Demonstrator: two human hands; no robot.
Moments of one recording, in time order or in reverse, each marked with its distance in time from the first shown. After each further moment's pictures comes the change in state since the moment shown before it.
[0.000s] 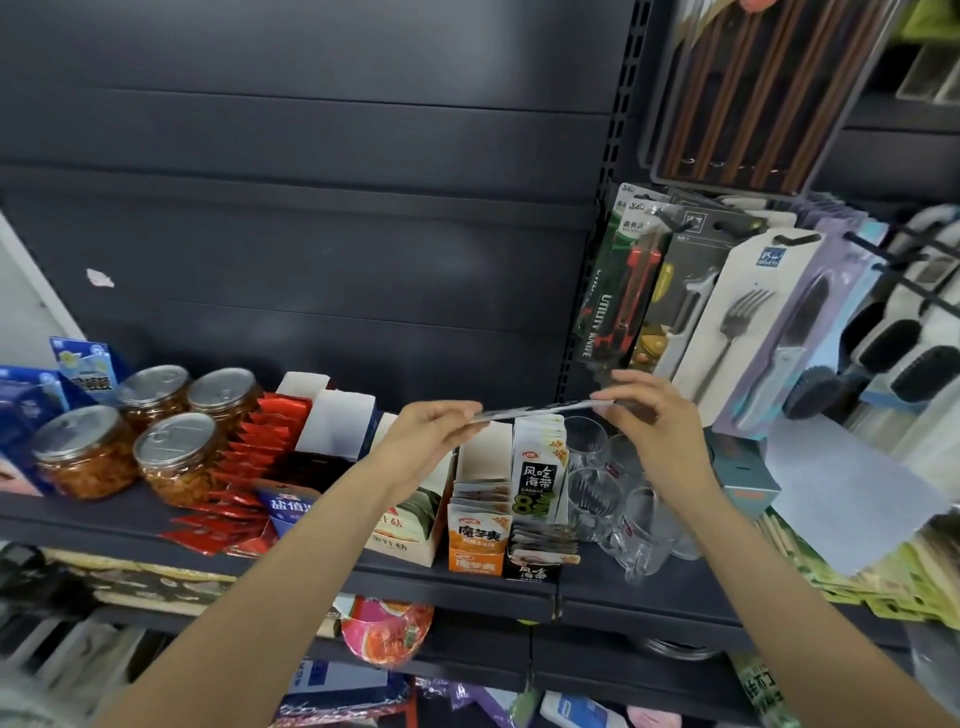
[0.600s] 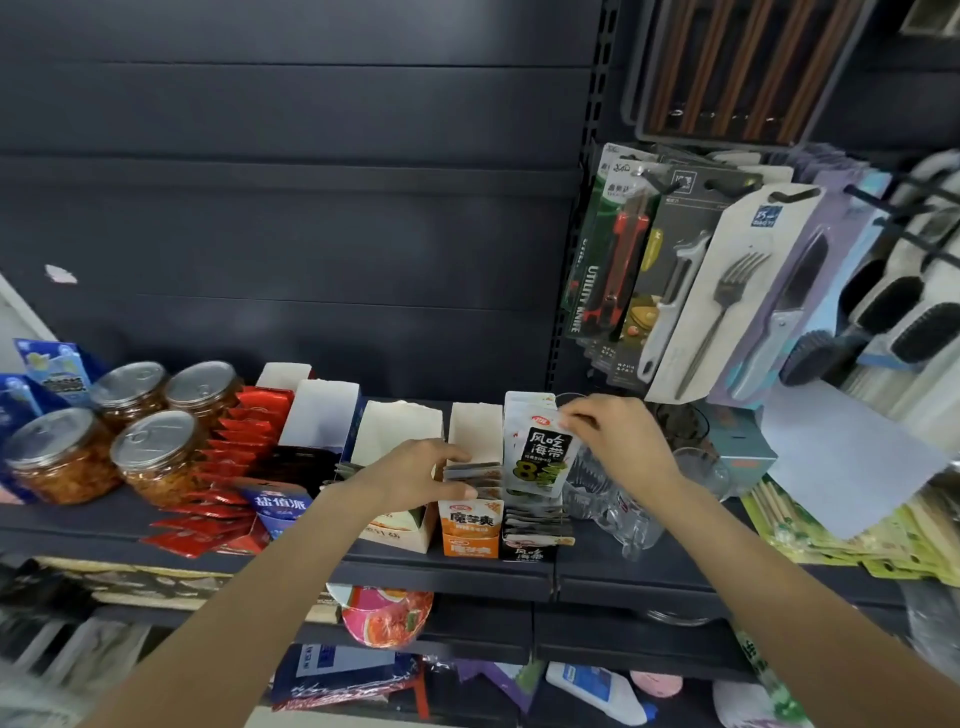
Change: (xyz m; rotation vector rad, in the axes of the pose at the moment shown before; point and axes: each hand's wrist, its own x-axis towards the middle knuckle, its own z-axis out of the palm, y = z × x) left_hand 0.014 -0.040 -0.013 1.169 -0.320 0.005; right_hand 0.002 0.029 0.021 -0.561 -0.259 -0.072
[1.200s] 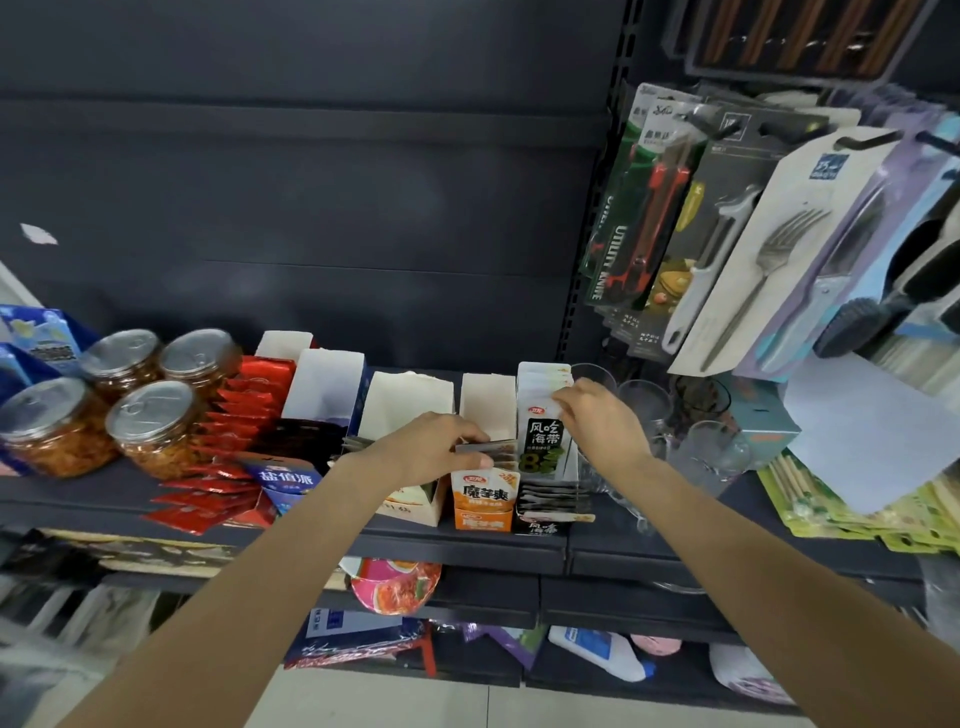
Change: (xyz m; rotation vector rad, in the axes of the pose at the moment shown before) left_hand 0.015 -0.009 0.002 0.030 -0.072 0.104; right_hand 0.018 0.009 0.060 -0.263 -0.173 0.083
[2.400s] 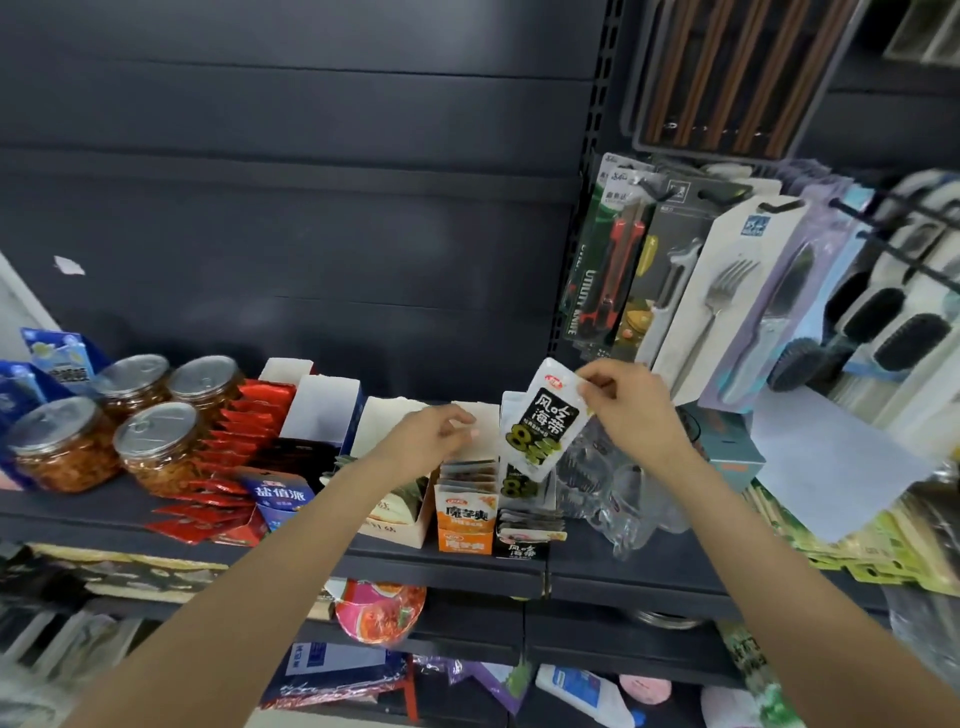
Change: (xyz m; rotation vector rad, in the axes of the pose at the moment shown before) left_hand -0.011 0.029 -0.011 -0.266 0.299 -0.100; right_hand -0.033 -0.001 -0.093 0.441 0.240 0.006
